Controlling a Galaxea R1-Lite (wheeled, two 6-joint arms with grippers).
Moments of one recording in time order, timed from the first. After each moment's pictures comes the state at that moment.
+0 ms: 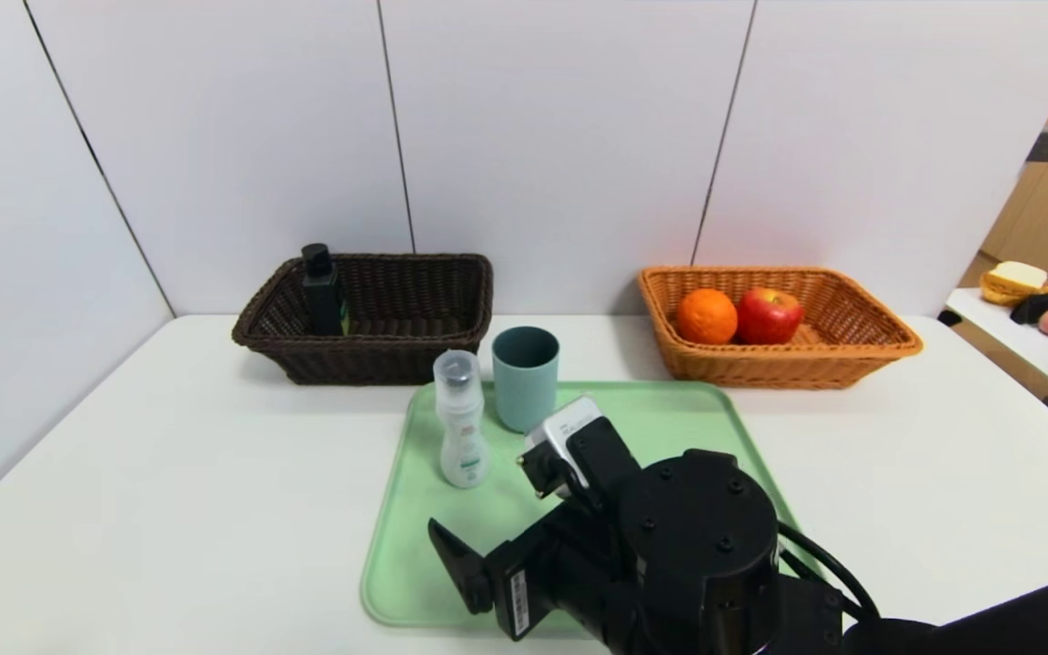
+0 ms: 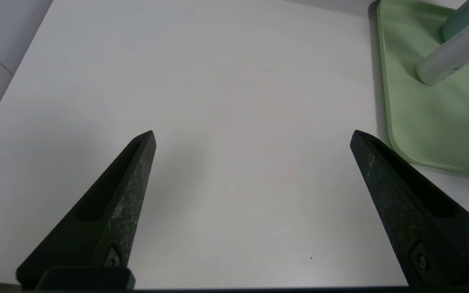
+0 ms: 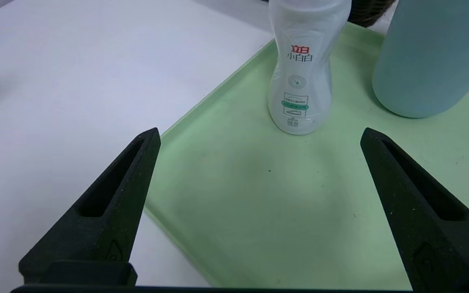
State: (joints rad) left arm -0.19 0.54 -0.63 0.51 0.21 -0.30; right arm 1.05 1.90 -0.68 -0.98 -0.29 0.14
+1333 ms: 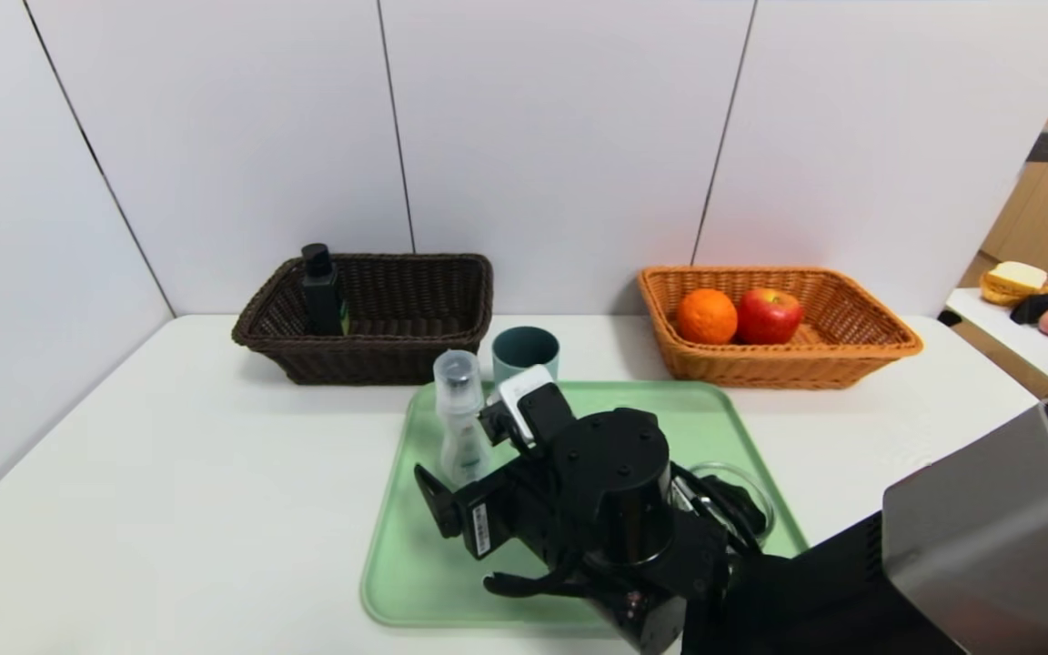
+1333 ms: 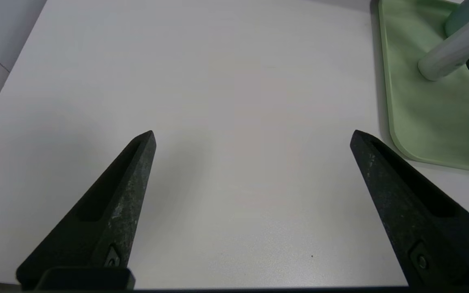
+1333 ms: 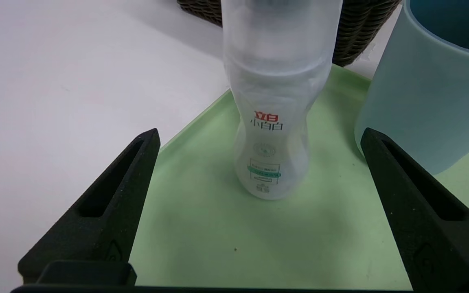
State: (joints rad) left arm -0.19 0.55 -0.63 0.51 0.21 -0.30; right arm 0.97 2.07 -0.87 -1.03 -0.29 0.08
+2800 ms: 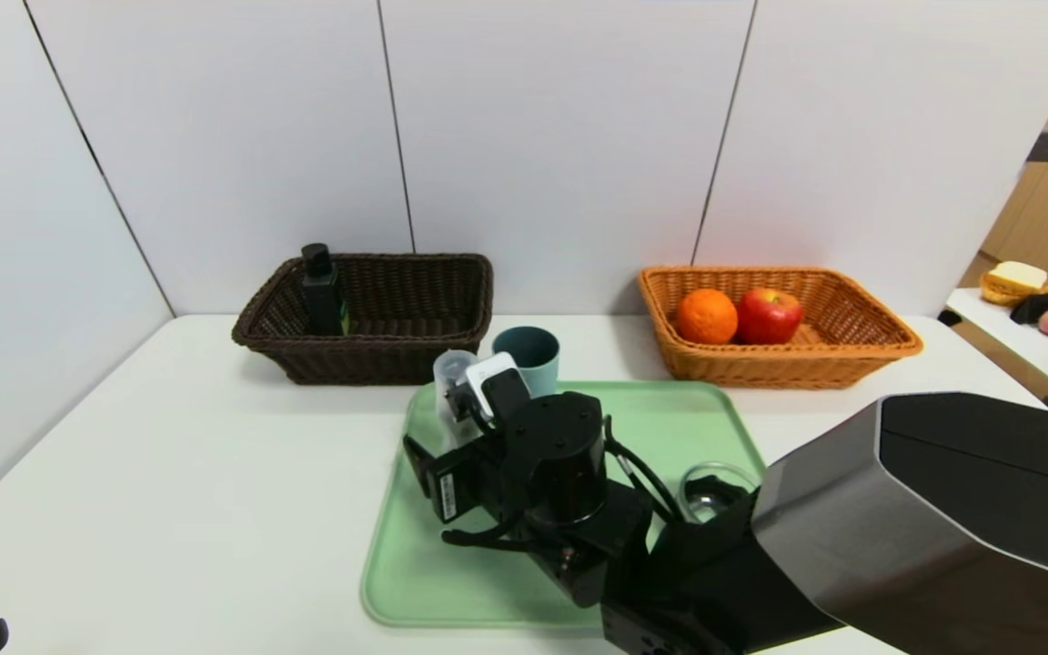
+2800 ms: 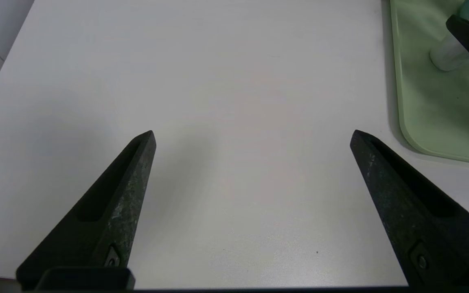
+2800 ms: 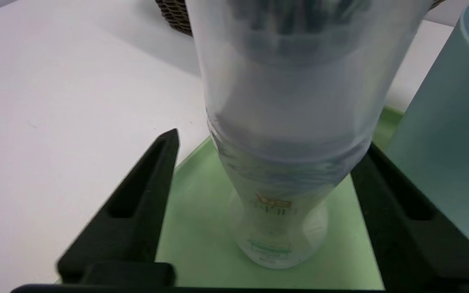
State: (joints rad) left arm -0.19 0.56 -0.60 0.51 0.21 -0.30; right arm 0.95 2.22 -1.05 -1.02 -0.28 0.08
